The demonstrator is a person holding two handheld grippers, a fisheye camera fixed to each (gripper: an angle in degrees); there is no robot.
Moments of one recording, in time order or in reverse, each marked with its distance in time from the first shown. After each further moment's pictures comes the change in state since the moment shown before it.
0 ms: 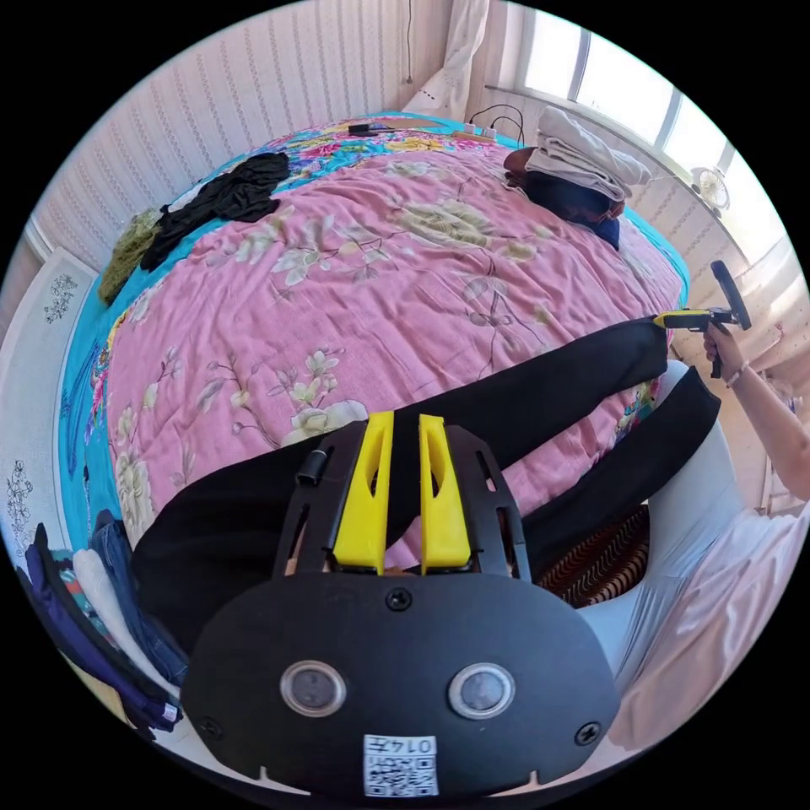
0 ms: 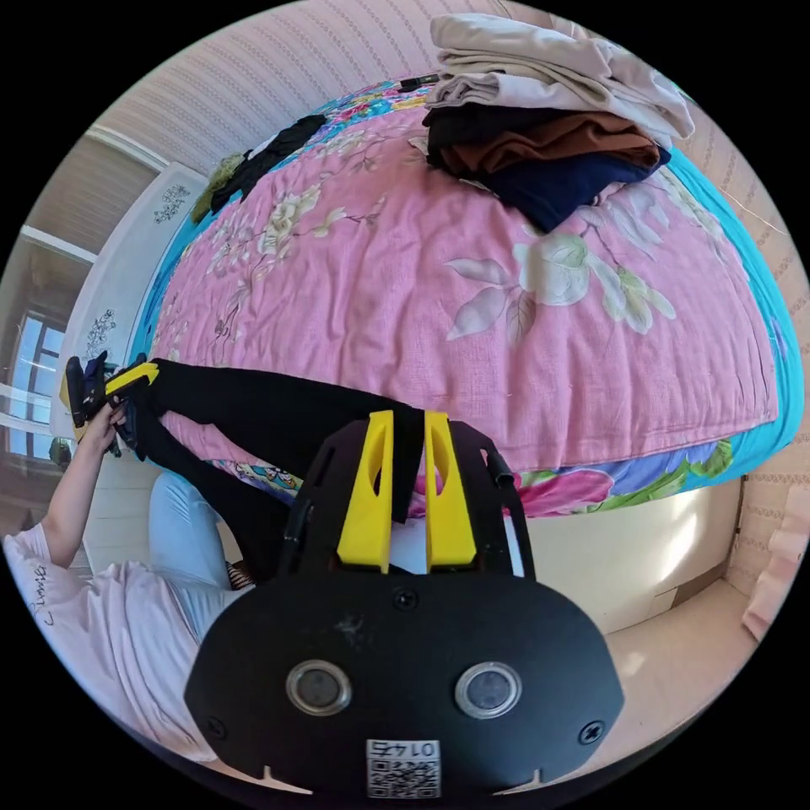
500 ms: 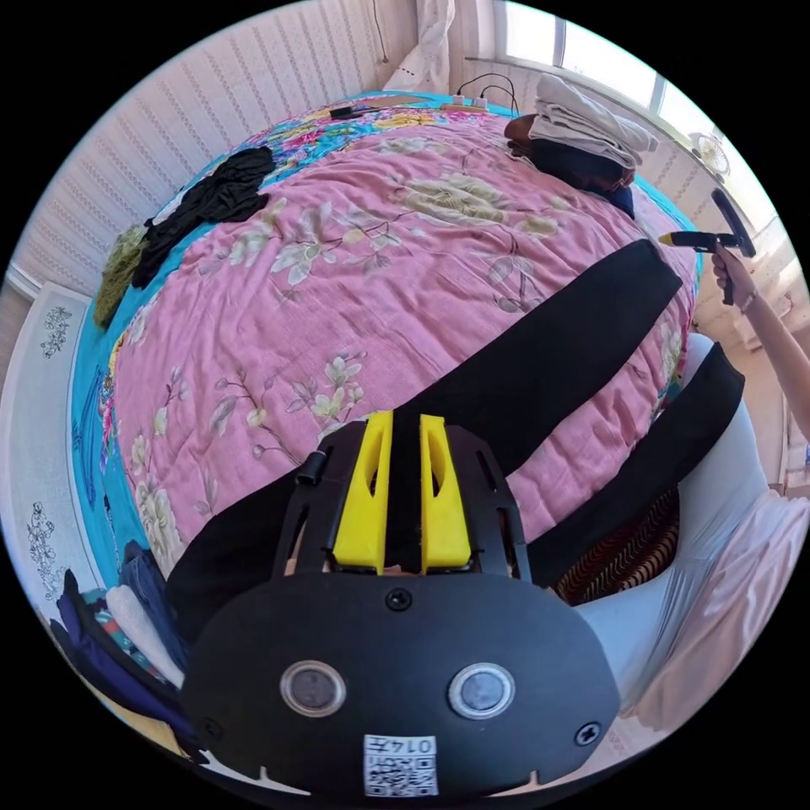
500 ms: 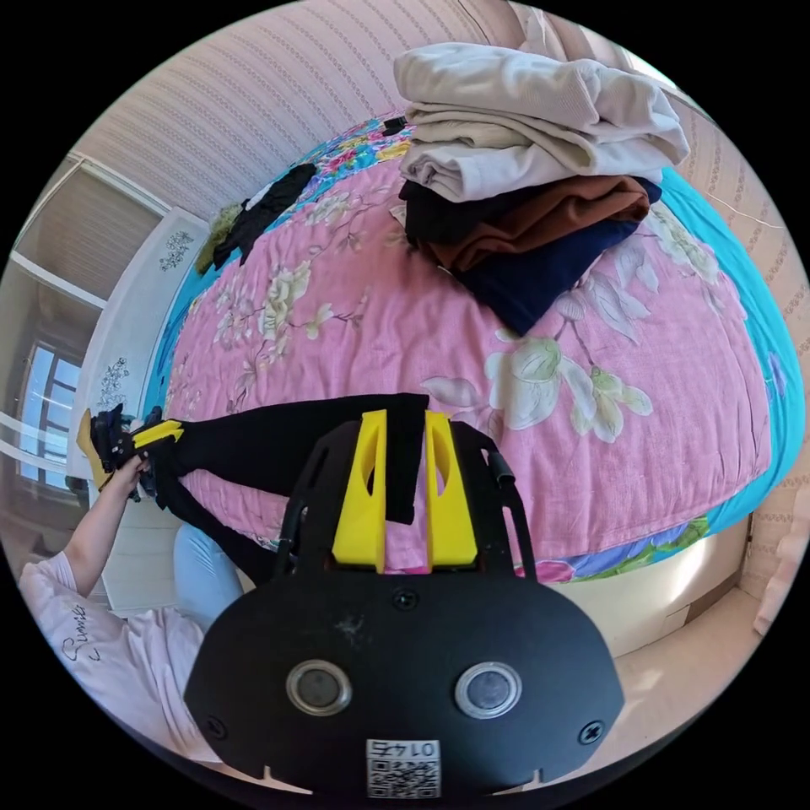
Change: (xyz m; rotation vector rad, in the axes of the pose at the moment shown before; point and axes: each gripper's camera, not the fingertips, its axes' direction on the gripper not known) left arm 0.004 -0.022 0.109 -0.085 -0.029 0.059; right arm 0.073 -0.044 -0.005 0.092 -0.013 0.070
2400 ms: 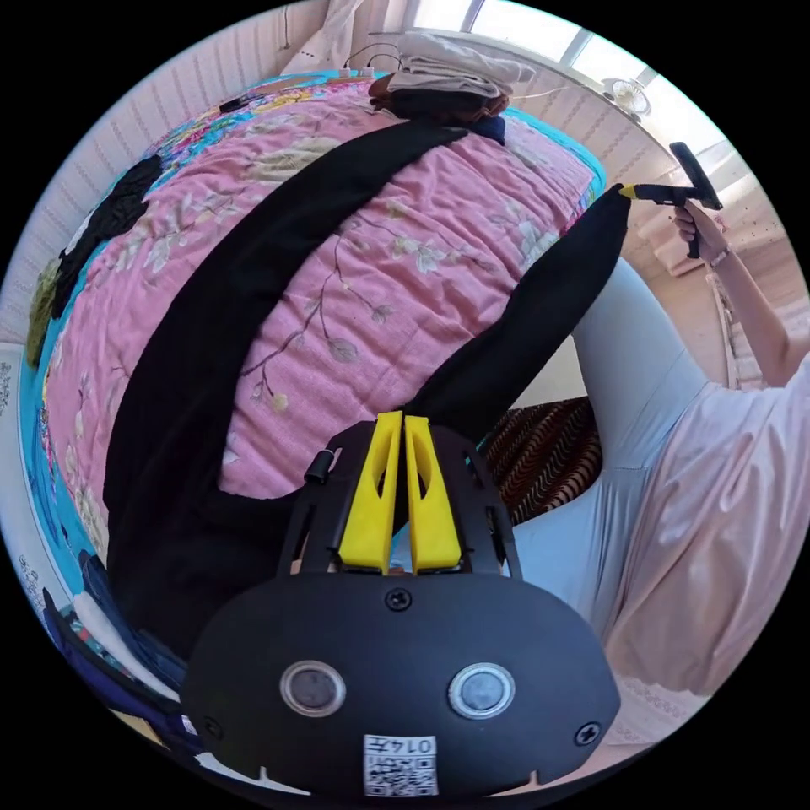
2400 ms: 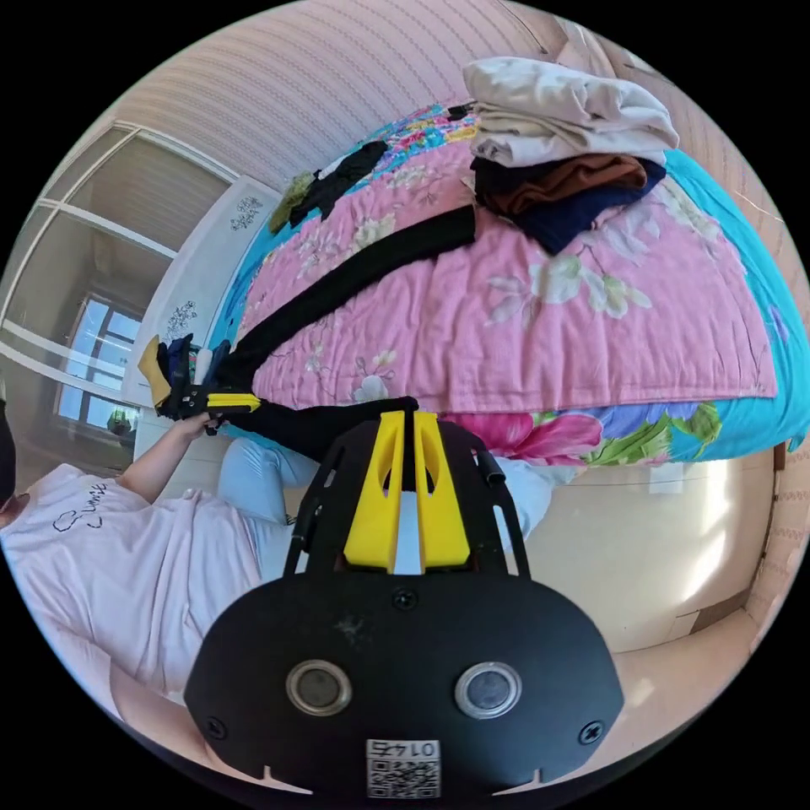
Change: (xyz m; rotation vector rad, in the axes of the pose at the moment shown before) left arm 0.203 0.075 0.023 -0.023 0.211 0.181; right arm 0.081 0.077 -0.026 0.000 -0.177 -0.147
